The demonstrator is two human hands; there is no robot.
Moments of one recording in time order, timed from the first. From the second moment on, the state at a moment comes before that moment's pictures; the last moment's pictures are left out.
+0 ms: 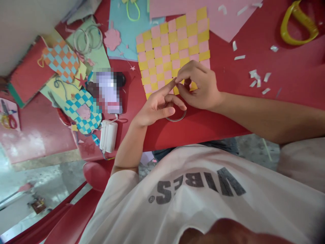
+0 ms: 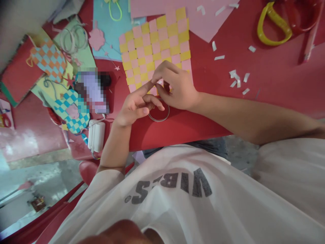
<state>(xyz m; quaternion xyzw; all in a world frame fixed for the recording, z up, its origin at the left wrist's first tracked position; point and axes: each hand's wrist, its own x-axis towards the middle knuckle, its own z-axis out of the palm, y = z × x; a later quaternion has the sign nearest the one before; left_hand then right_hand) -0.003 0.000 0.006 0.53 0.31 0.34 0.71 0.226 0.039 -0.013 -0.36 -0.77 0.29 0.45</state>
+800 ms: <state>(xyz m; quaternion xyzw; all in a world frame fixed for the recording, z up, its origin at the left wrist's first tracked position) -0.014 0.000 0.016 0.53 0.29 0.28 0.75 0.224 0.042 -0.020 -0.30 -0.81 0.15 0.48</state>
